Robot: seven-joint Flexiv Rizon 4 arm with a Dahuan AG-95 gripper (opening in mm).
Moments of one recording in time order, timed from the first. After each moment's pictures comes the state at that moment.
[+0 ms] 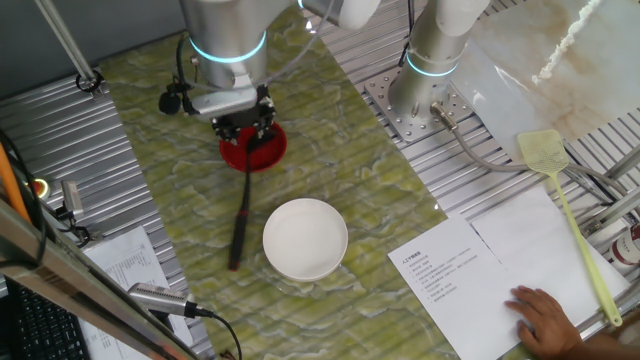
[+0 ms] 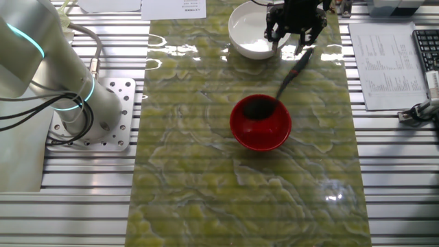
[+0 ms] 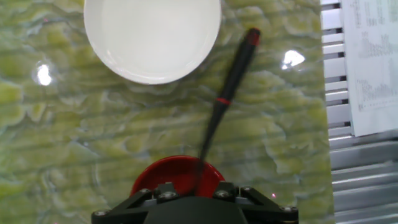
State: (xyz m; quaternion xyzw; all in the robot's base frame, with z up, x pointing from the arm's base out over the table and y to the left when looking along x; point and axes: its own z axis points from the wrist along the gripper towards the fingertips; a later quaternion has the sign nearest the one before) arm 0.504 0.049 0.256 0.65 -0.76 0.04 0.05
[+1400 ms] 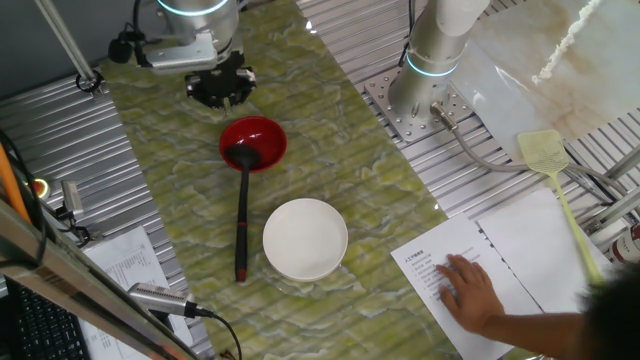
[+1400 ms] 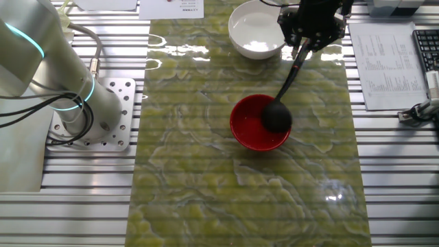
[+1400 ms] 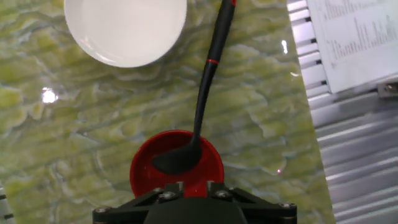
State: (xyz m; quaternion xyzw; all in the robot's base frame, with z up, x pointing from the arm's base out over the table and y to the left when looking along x) arm 0.519 0.005 0.281 0.59 -0.81 0.05 0.06
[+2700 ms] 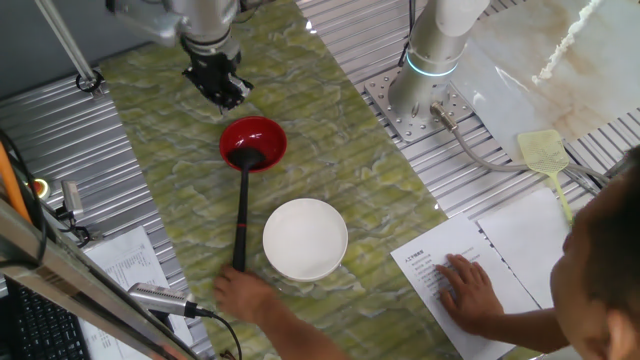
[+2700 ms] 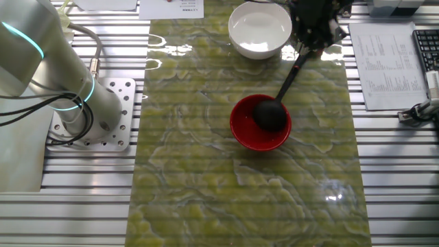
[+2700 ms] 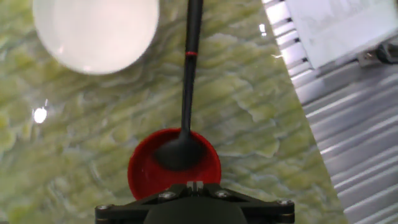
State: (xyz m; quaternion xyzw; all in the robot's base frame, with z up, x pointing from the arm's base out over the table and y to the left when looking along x) arm 0.527 0.015 0.288 0.21 -0.98 0.01 -0.01
